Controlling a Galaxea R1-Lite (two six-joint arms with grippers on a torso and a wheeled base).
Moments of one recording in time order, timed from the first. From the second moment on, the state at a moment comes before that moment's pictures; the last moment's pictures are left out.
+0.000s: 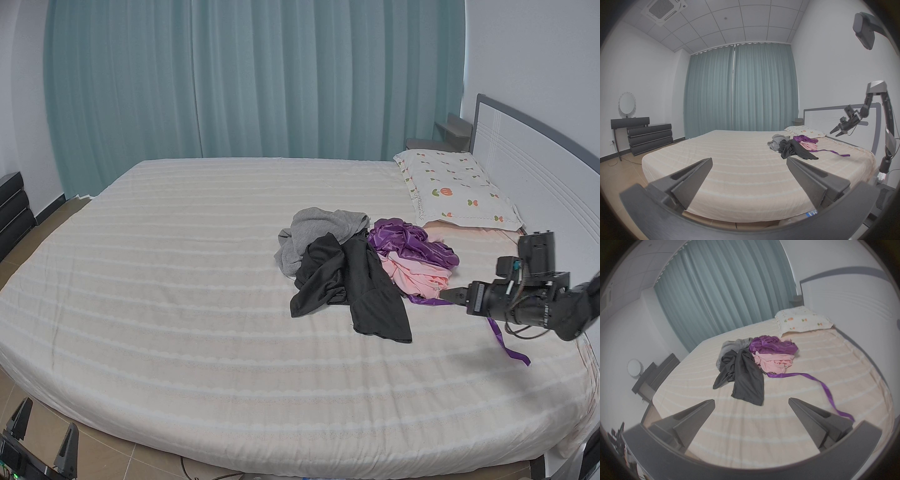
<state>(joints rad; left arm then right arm) 0.00 0.02 -0.02 0.00 -0.02 0.00 0.18 1.79 -0.69 -0.52 0.09 0.31</state>
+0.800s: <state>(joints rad) 0.00 0.02 -0.02 0.00 -0.02 0.00 0.27 2.50 -1.24 -0.57 0.02 0.52</state>
